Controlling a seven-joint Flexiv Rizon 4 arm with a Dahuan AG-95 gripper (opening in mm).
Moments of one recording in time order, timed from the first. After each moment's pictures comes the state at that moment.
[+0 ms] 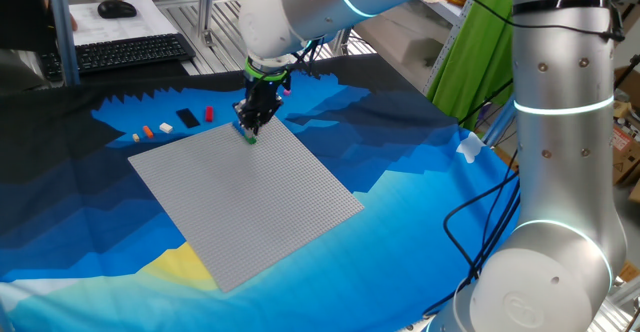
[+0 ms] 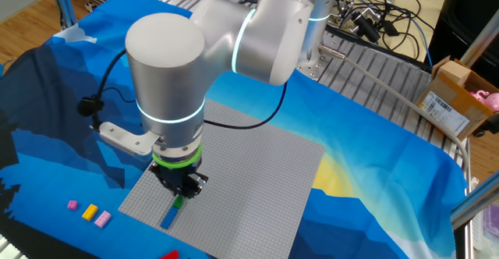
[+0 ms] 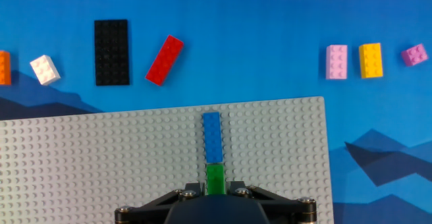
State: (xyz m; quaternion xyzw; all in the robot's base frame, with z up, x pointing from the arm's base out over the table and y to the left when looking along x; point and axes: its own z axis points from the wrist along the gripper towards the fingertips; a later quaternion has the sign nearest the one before) arm 0.651 -0.004 0.024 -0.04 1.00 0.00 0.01
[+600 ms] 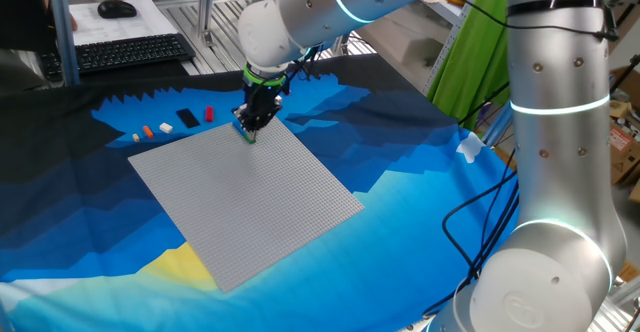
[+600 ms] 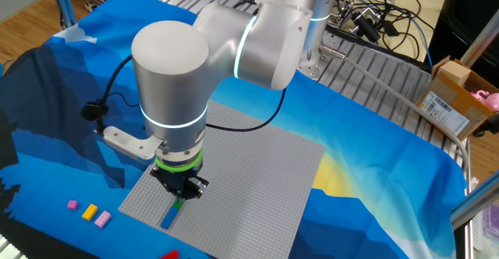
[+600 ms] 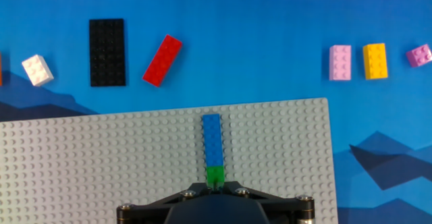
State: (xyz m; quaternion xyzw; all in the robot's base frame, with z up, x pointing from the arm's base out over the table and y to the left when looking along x) arm 0.651 -0.004 0.014 -0.04 1.00 0.00 0.01
